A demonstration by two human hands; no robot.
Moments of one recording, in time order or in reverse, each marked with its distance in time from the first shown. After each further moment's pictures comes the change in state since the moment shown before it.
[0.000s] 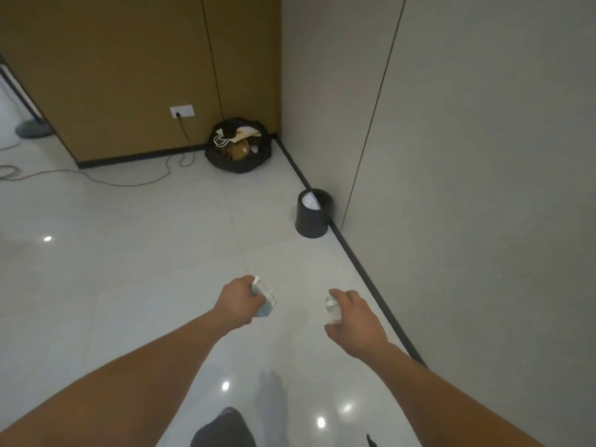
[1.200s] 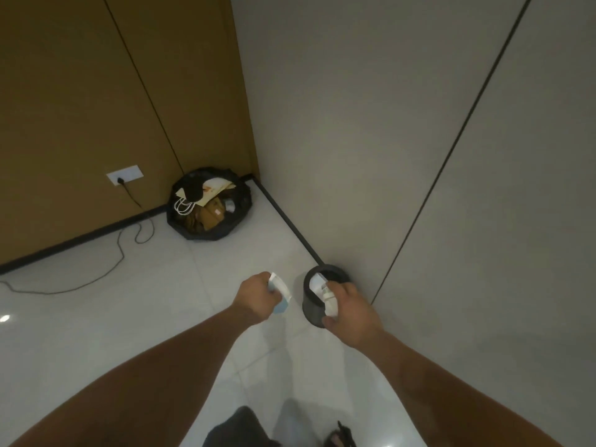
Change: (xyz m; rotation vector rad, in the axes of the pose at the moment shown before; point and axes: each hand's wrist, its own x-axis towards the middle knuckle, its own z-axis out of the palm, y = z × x) left_hand 0.628 0.225 -0.125 0.161 -0.123 0.084; right_hand 0.638 -0.038 -0.109 0.075 0.015 0.122
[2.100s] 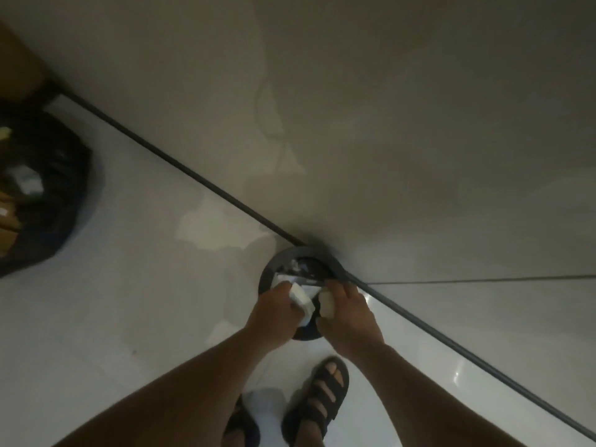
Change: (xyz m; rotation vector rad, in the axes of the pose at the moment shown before) left_hand 0.498 -0.078 0.276 0.300 -0.584 0.168; right_hand 0.371 0.216 0.243 0.239 -0.025 0.561
